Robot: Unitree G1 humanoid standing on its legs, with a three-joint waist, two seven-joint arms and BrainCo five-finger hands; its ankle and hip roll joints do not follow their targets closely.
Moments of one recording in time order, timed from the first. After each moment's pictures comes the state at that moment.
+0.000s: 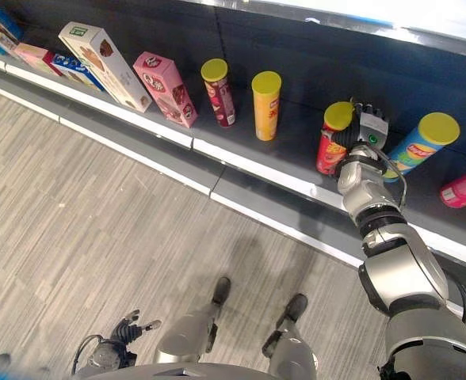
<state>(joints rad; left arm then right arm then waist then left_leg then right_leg) 0.08 0.26 -0.29 0.95 -0.14 -0.09 0.16 -0.93 -0.68 0.45 1.00 -0.38 0.04 -0.59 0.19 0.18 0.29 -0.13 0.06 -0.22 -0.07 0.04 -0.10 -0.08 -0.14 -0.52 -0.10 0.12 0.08</state>
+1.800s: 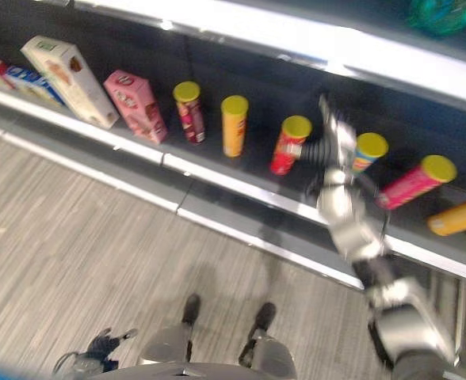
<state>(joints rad) 0.08 0.27 -0.07 1.14 -0.09 -0.02 0.18 -0.30 -0.57 0.24 0.21 -0.13 -0.08 -0.38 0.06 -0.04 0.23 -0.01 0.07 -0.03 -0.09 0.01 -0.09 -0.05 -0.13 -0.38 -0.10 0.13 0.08</state>
